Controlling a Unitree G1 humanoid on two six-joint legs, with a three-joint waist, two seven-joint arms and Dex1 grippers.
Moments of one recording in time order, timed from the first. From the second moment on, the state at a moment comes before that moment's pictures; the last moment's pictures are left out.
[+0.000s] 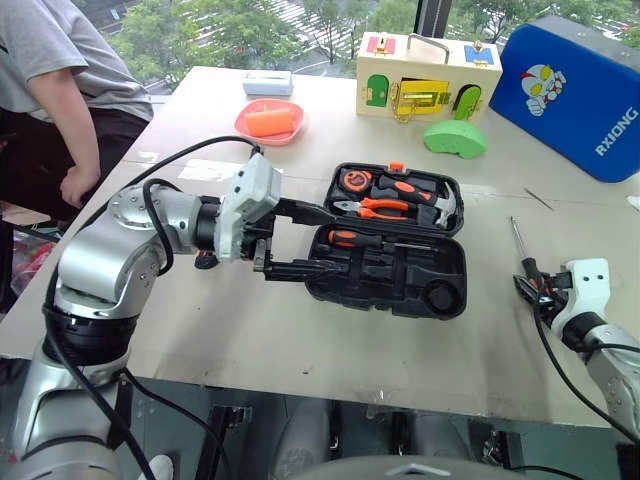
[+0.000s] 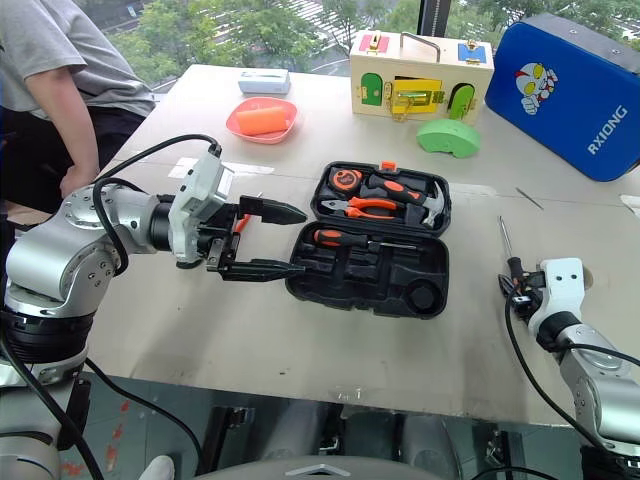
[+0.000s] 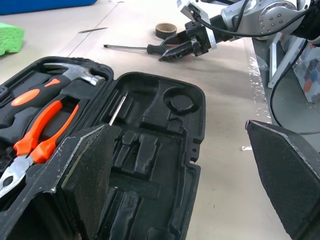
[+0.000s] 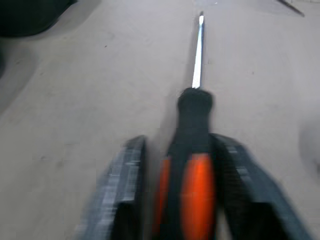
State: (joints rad) left arm -0.58 0.85 -0.01 -0.30 -0.61 0.71 -1.27; right arm 0.10 -0.45 -0.33 -0.29 0.35 0.56 0.34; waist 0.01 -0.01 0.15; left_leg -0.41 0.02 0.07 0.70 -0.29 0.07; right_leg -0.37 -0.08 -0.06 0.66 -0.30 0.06
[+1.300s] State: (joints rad) left arm -0.41 0.94 0.07 -0.39 -0.62 0.68 -1.16; right arm -0.60 -0.66 0.30 0.14 0.20 0.25 1.17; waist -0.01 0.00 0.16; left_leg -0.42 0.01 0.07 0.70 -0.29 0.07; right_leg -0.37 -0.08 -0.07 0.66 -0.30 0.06
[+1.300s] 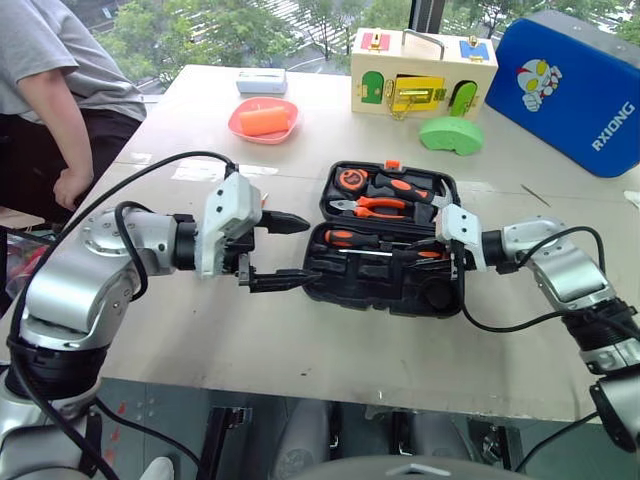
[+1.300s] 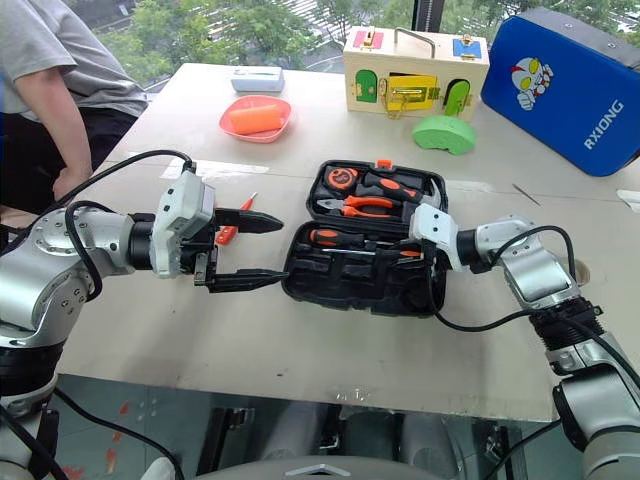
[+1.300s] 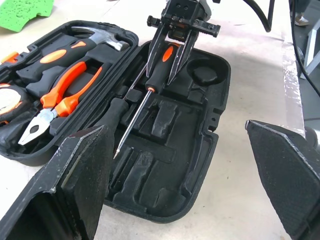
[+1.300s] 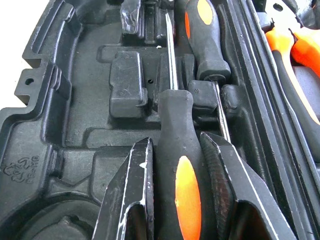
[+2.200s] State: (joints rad) left arm -0.42 0.93 0.07 -0.37 -0.61 0.64 -1.16; right arm -0.61 -0.68 0.26 0.24 0.18 0.17 1.21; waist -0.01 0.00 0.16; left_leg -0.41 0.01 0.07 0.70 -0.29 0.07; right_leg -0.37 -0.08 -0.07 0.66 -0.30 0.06
